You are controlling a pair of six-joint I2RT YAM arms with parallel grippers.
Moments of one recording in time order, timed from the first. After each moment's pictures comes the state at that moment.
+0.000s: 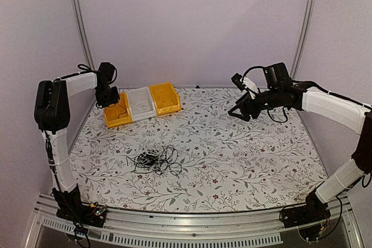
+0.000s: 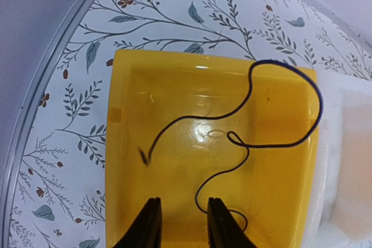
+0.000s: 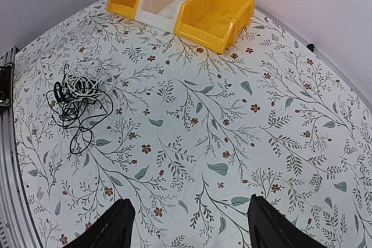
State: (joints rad) left arm -0.09 2.10 1.68 -0.65 -0.23 -0.51; right arm 0.48 1.49 1.19 -0.40 -0.45 -0.28
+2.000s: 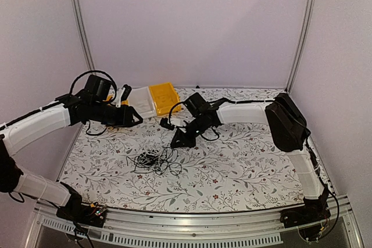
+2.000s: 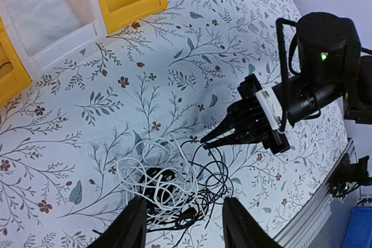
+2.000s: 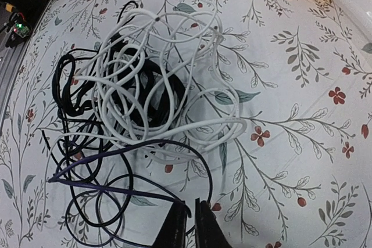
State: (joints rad) left arm -0.47 1.27 0.98 -0.50 0.27 -0.38; right arm 0.84 2.35 1.81 -0.42 -0.61 -0.49
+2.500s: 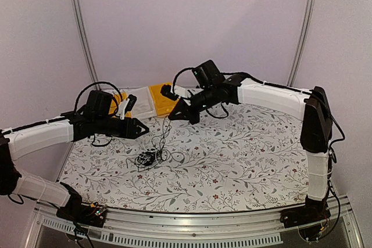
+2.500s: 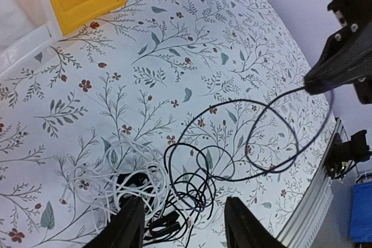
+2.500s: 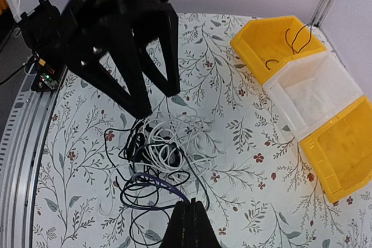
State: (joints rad) left arm -0.49 1.24 0.77 -0.23 0.37 -0.34; right arm 0.84 2.09 1.83 -0.49 -0.55 -0.49
